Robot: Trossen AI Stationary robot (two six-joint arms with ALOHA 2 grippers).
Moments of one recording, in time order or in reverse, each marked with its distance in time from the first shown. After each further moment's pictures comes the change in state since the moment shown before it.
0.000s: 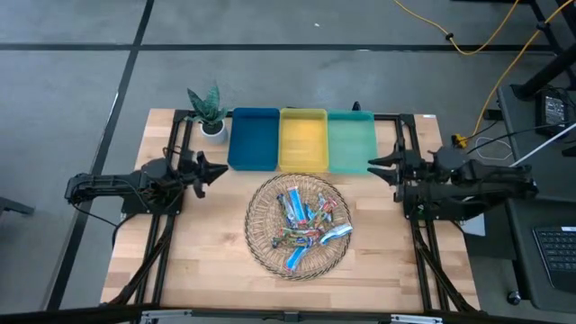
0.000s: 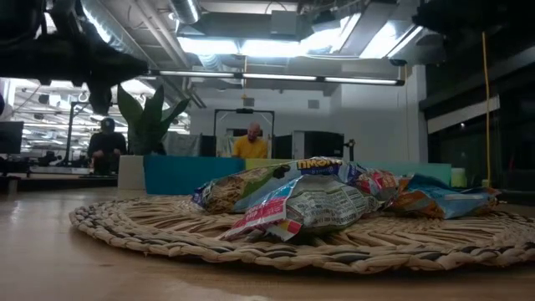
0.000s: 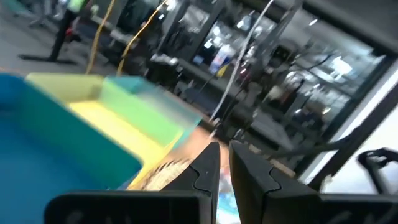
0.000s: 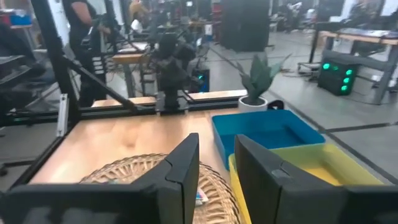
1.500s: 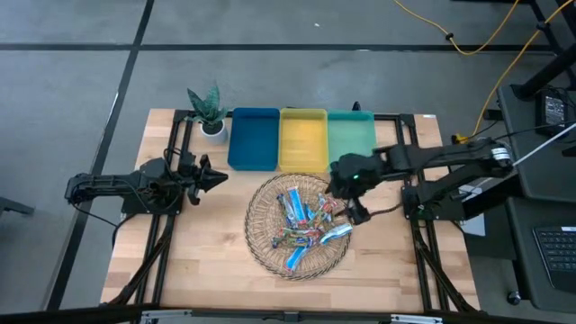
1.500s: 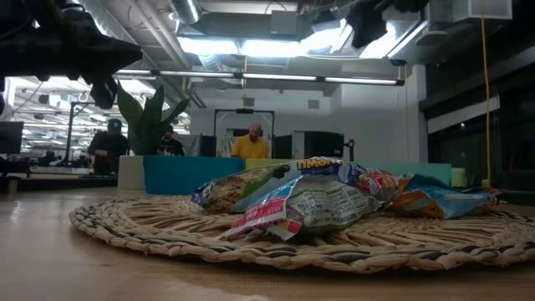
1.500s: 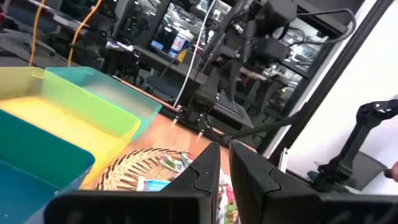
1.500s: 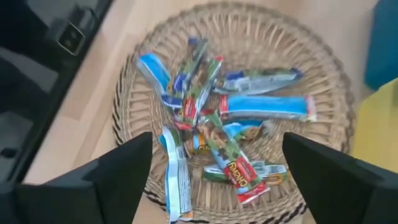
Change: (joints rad) left arm 0.000 0.000 0.000 0.013 0.192 0.024; right arm 0.080 1.015 0.737 -0.603 -0.345 -0.183
